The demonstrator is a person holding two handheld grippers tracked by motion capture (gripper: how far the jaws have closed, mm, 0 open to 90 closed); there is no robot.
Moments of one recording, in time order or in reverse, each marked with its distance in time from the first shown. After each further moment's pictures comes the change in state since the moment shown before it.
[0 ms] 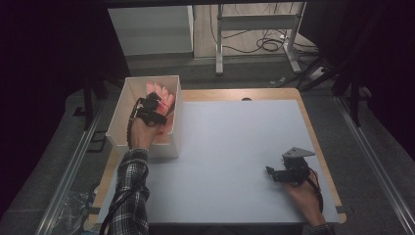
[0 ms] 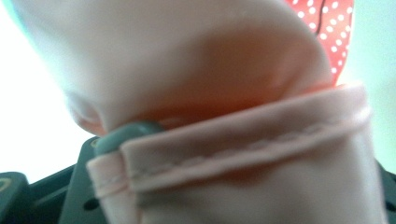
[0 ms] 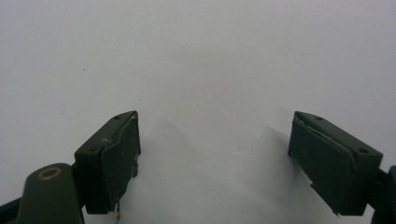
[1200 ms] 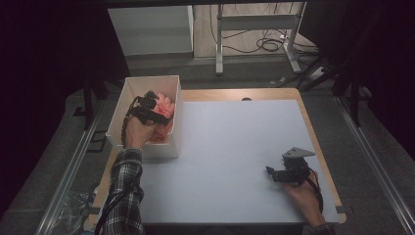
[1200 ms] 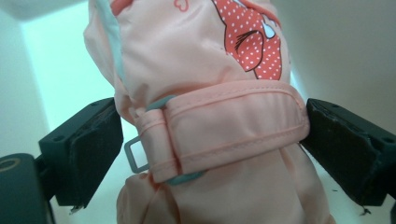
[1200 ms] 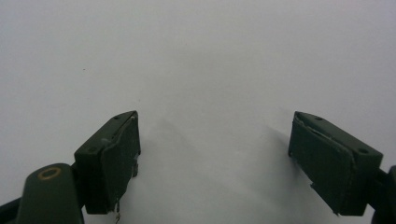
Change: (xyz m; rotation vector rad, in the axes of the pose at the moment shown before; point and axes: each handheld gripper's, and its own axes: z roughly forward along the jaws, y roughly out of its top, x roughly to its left) left arm 0.007 -0.003 -0.014 -0.024 -0.030 0.018; right arm 0.000 0.000 0.000 -0.001 0.000 0.000
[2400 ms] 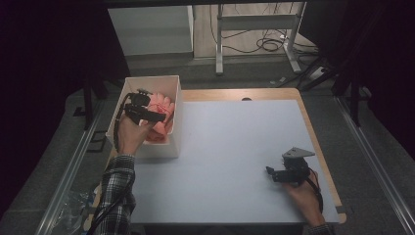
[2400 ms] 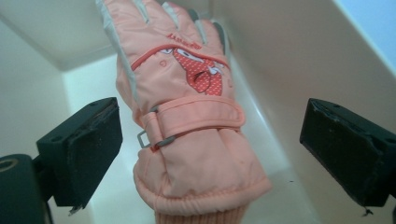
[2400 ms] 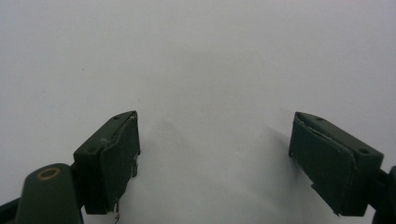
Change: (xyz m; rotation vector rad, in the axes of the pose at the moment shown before) left arm -0.009 -0.016 -0.058 -0.205 -0.015 0.053; right arm 0.000 0.000 0.000 0.000 -0.004 -0.001
